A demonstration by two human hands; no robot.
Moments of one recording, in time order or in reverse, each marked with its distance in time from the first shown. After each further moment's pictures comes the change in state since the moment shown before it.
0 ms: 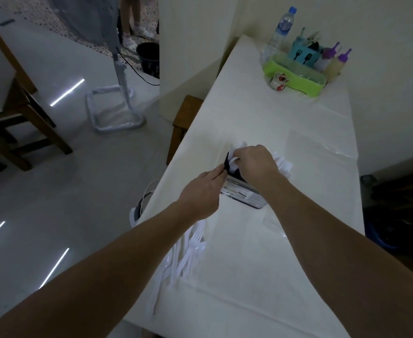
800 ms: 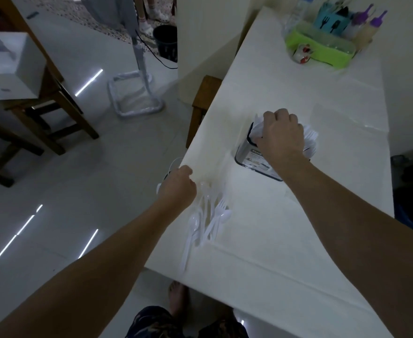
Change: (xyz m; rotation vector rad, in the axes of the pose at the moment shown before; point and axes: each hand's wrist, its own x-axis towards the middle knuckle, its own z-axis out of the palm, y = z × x) left_hand -0.099 -0.057 -0.009 -0.139 0.083 -0.610; right_hand -0.036 -0.025 0.005 -0.092 0.291 0.162
